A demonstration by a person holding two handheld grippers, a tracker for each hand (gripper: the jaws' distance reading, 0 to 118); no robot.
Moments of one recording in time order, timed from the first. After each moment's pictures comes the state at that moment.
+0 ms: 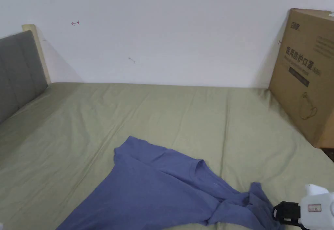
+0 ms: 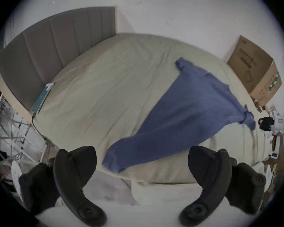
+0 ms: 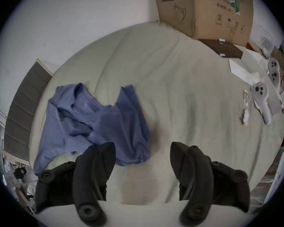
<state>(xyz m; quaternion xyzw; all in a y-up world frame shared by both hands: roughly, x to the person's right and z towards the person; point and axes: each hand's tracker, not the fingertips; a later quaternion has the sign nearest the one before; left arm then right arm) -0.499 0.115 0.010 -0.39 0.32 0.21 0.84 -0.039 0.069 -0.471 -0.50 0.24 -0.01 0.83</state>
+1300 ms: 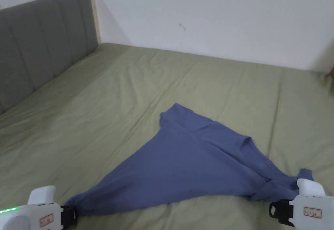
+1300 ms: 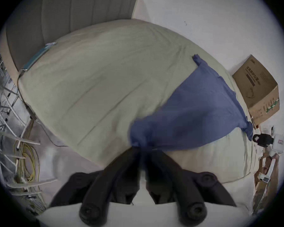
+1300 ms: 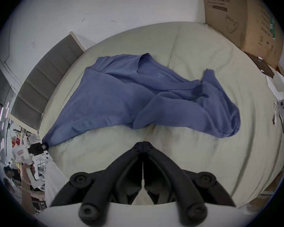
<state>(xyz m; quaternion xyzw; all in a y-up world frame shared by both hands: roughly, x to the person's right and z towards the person) -0.533 0.015 0.050 -0.38 0.33 0.32 0.81 -0.147 0.056 -0.364 -0.50 0.37 0.05 0.79</state>
